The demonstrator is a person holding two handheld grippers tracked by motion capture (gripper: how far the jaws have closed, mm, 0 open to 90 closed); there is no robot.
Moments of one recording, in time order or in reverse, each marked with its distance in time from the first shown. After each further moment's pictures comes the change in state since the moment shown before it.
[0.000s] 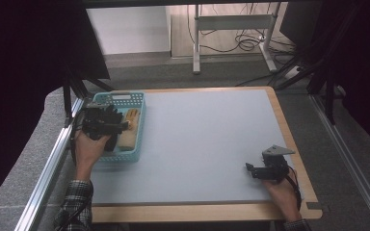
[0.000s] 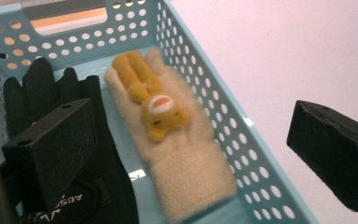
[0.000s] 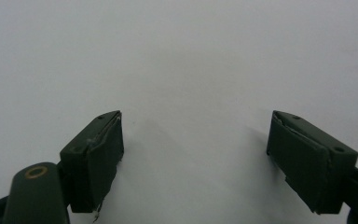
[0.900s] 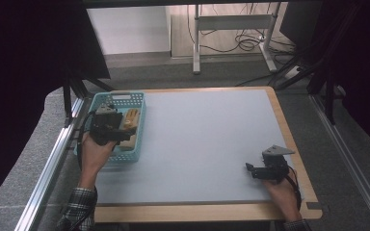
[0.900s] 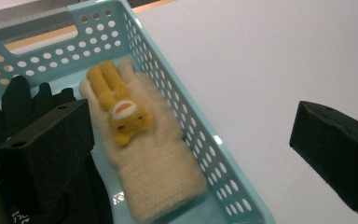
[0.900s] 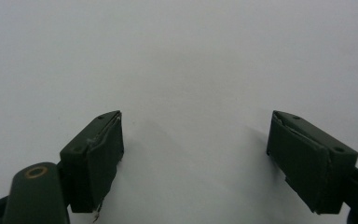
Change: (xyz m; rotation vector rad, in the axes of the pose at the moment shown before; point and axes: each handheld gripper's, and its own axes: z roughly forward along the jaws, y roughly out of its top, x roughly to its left) left arm -0.035 -0.004 -0.003 -0.024 0.004 0.094; right arm 0.000 0.000 0.000 0.000 0.000 -0.001
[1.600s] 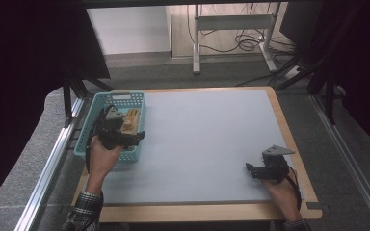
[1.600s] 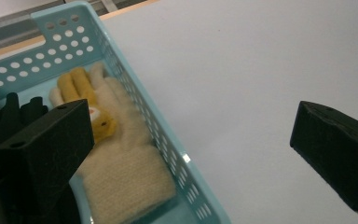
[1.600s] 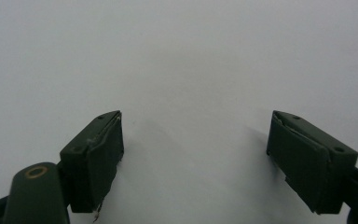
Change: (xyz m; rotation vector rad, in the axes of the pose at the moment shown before) left arm -0.029 -0.001 0.005 -0.008 -0.025 0.051; right arm 0.000 0.000 0.000 0.001 0.000 -0.001
